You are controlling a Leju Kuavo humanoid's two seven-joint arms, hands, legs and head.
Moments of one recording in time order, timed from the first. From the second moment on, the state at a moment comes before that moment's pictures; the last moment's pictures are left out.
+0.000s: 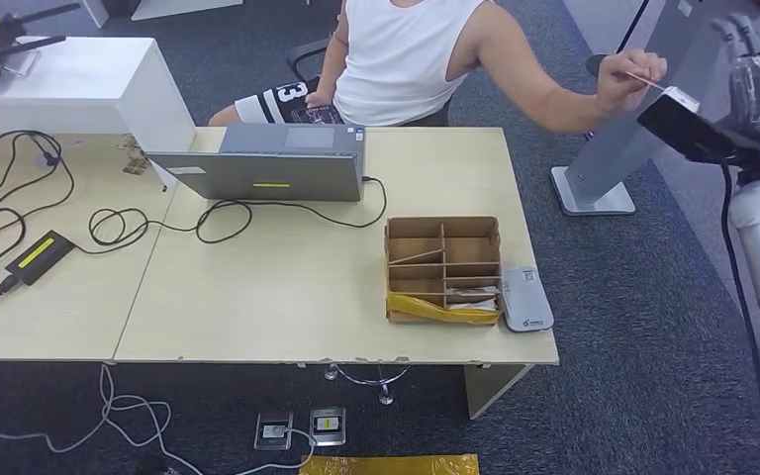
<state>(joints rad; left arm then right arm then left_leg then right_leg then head) -0.13 0.20 -0.28 -0.20 0.00 0.53 -0.09 -1.10 -0.46 0.27 -0.66 0.94 -0.36 -0.30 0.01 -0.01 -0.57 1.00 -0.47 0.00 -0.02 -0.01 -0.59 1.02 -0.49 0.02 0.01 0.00</state>
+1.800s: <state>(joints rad) -0.14 0.20 -0.30 -0.20 0.00 0.53 -0.09 -1.20 -0.34 0.50 -0.49 0.89 -0.34 -0.35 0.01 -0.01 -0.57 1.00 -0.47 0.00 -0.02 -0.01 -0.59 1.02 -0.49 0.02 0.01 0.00</state>
